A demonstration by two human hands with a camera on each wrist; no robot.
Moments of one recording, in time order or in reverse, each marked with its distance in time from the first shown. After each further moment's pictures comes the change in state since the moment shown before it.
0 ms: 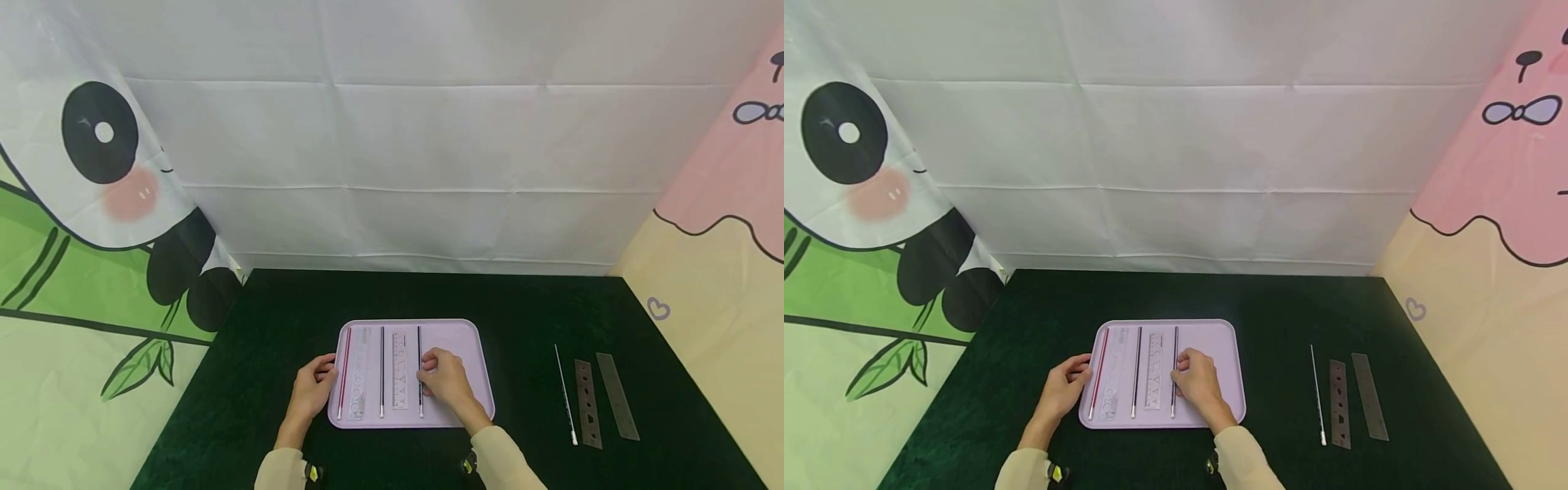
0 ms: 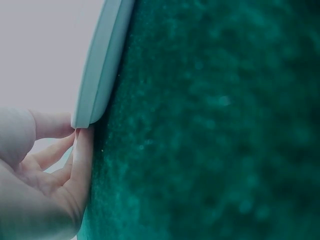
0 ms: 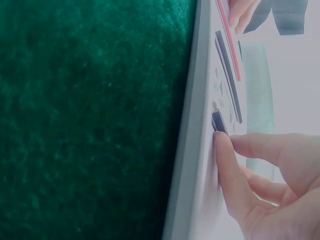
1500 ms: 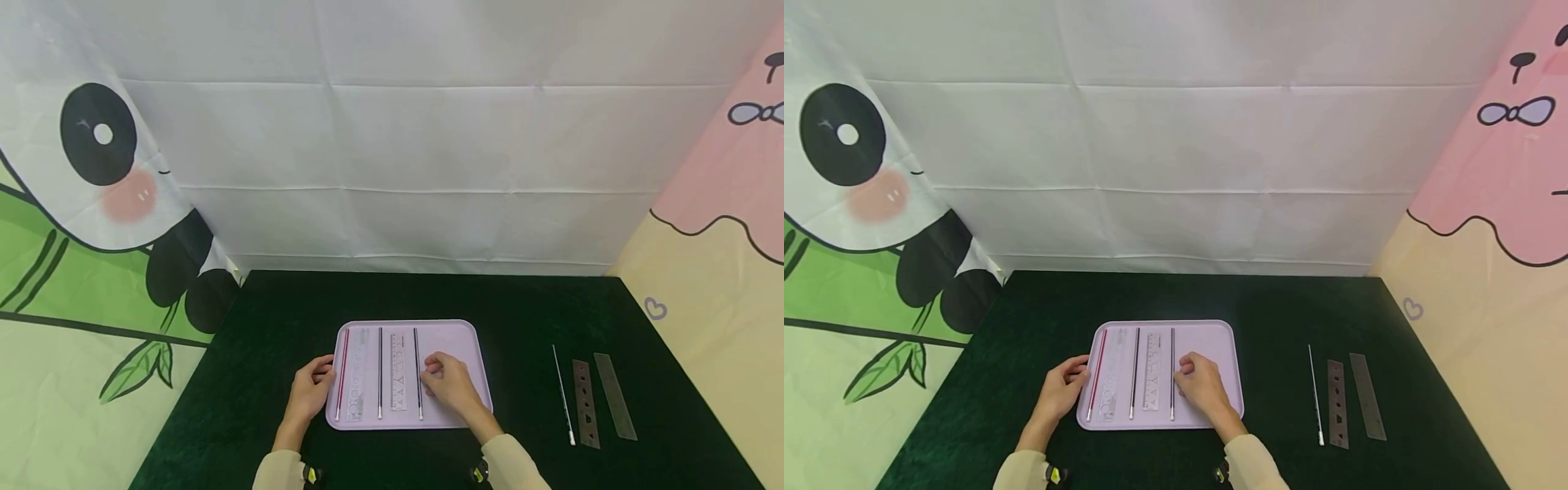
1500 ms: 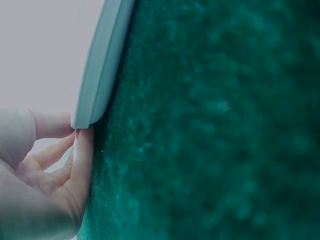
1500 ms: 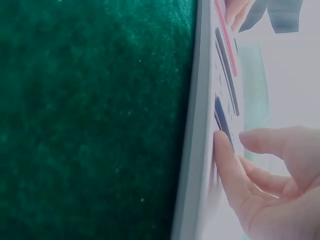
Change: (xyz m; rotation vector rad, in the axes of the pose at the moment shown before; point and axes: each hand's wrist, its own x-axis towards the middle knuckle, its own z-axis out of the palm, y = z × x) left_hand -0.002 -0.001 -0.001 0.001 -0.011 -0.020; right_hand -0.010 0.007 -0.009 0.034 -0.012 -0.091
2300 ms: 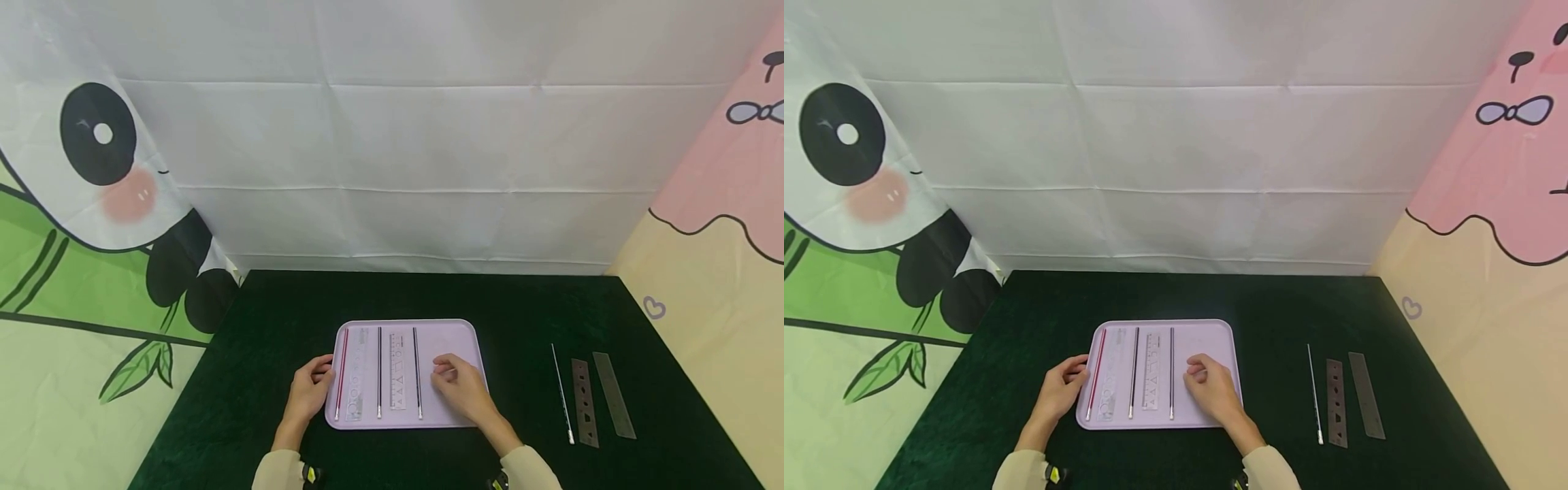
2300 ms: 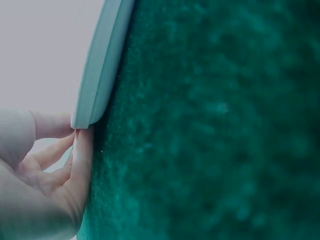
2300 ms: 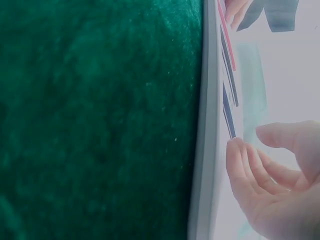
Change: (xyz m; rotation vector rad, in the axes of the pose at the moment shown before) left_hand -0.001 0.000 -0.001 -0.004 -0.008 0.001; right_hand -0.017 0.007 -0.020 -0.081 0.074 -0.071
